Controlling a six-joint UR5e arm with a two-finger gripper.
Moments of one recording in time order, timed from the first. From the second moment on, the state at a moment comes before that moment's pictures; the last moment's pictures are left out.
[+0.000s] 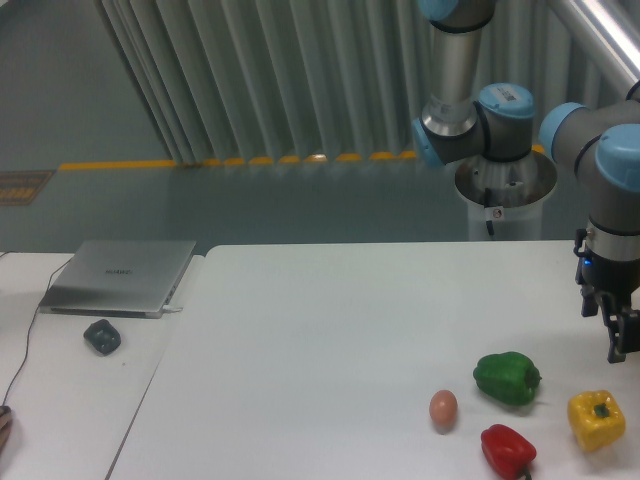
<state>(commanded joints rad) 2.52 -1.89 -1.52 -1.19 1.50 1.72</state>
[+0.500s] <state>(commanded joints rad) 2.51 -1.89 -1.52 -1.17 1.49 1.62</state>
